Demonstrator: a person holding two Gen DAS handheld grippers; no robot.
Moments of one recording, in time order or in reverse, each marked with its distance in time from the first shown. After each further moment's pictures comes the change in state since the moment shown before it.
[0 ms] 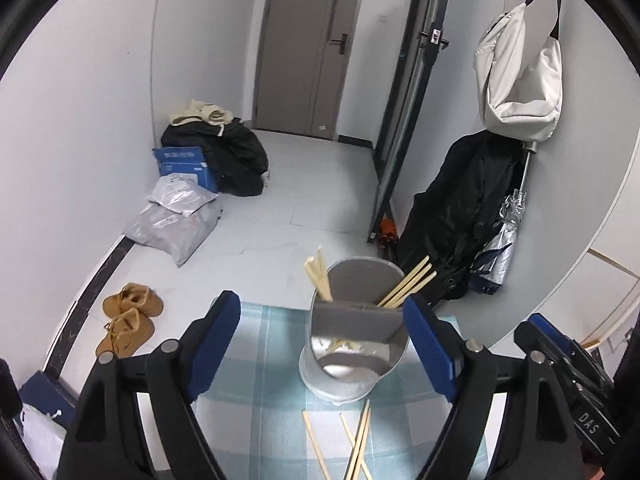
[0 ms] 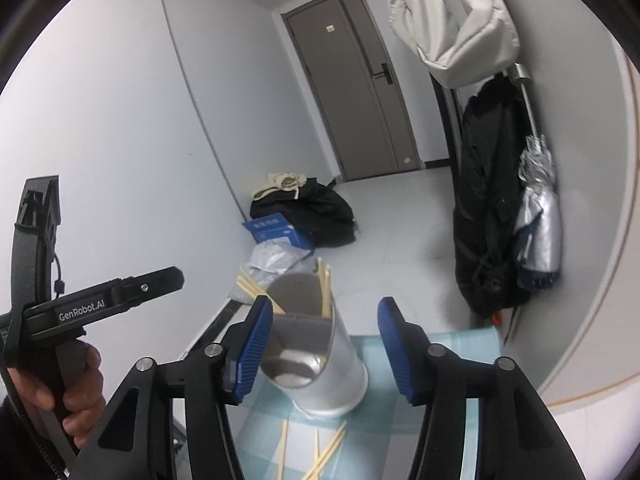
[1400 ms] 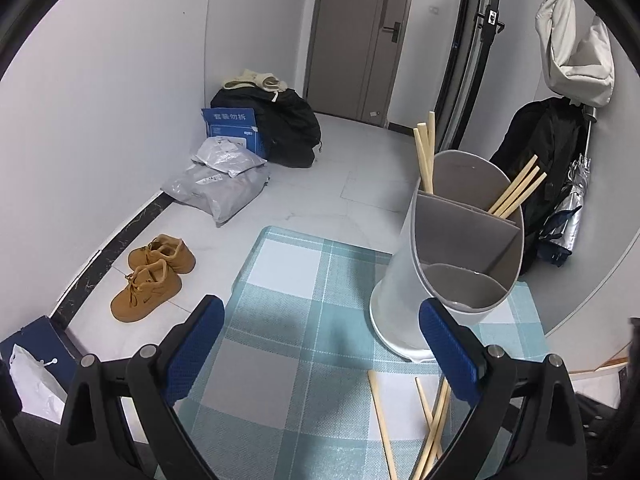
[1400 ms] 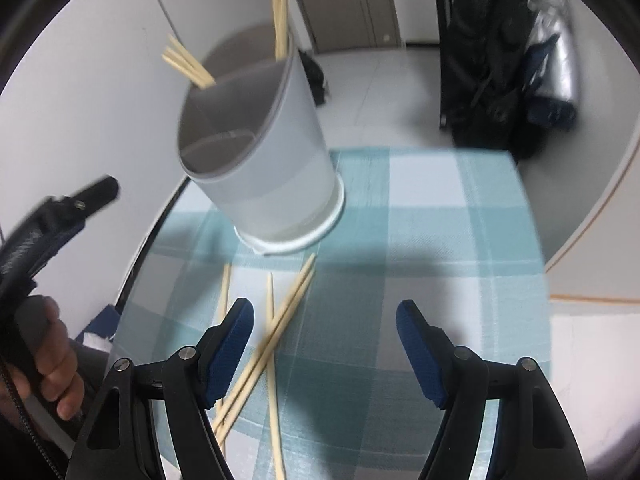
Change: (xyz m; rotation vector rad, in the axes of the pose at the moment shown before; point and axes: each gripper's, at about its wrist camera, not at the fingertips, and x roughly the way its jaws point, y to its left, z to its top) left arm 0.043 0.048 -0.086 -0.088 0.013 0.144; right arm 0.086 -0.013 -0.127 0.014 0.504 -0.113
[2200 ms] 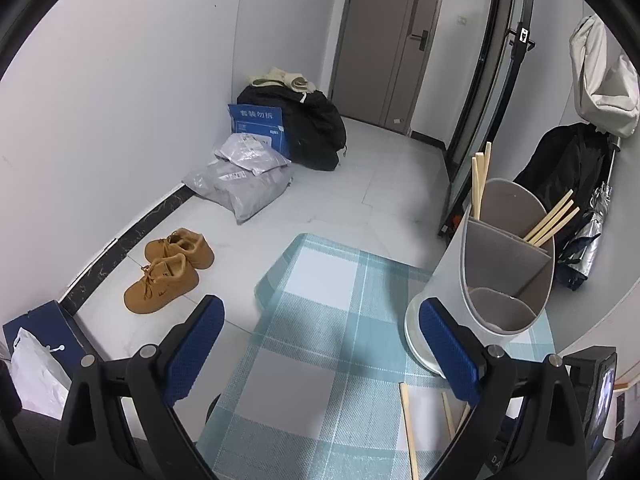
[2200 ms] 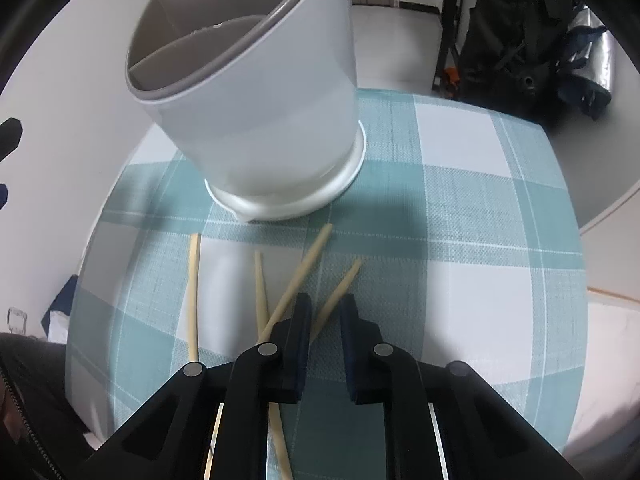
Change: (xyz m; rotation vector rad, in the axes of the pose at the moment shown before) left arm 0.002 0.026 0.009 -0.074 -0.003 0.047; right arm 0.053 0.030 -0.003 -0.056 0.154 -0.144
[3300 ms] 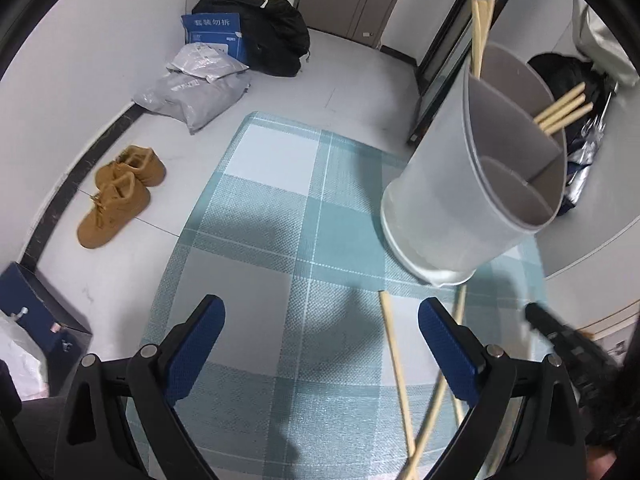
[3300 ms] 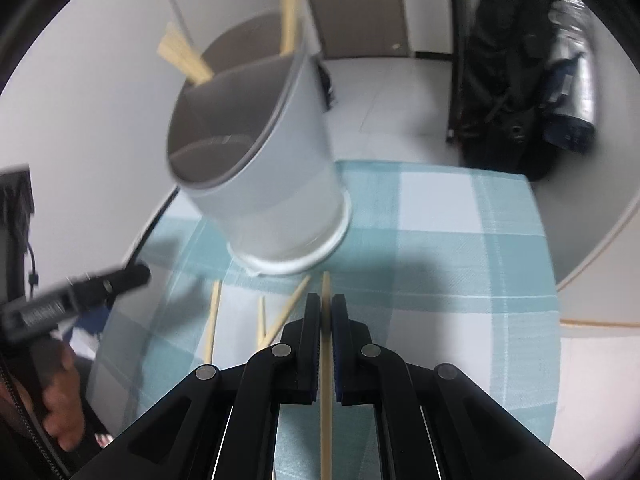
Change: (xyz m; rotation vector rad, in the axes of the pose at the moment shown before) left arm 0.047 -0.010 -0.033 0.033 0.347 -0.137; right arm -0.047 -0.045 0.001 0.014 -0.236 0.121
